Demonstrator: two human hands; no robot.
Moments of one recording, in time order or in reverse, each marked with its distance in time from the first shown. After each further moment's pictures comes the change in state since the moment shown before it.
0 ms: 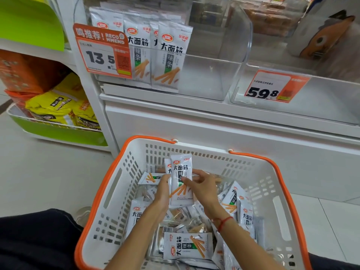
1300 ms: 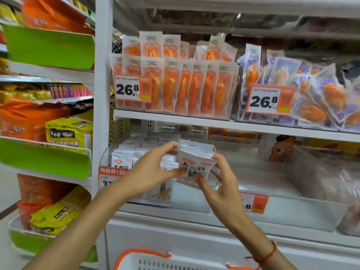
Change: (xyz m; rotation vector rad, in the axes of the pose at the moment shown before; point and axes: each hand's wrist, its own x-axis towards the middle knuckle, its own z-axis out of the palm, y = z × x) left_hand -0.189 0.294 0.058 1.036 -0.251 1.395; right_hand -0.038 -0.281 -0.063 -0.130 0.038 -1.184
